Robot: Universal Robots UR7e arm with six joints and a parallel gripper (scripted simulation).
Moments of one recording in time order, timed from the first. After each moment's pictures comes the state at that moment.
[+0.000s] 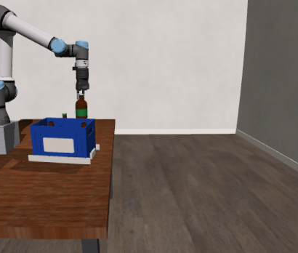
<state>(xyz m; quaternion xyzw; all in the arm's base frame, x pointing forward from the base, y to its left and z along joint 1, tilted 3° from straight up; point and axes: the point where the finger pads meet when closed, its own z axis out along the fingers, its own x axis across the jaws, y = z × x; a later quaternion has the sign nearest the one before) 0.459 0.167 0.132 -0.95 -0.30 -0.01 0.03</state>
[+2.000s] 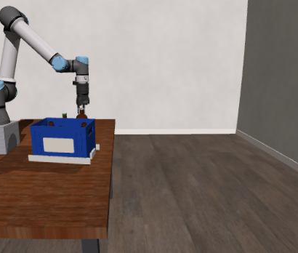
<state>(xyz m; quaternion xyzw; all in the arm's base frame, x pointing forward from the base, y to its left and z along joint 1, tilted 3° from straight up) 0.459 0.171 0.043 -0.95 -0.30 -0.01 0.03</state>
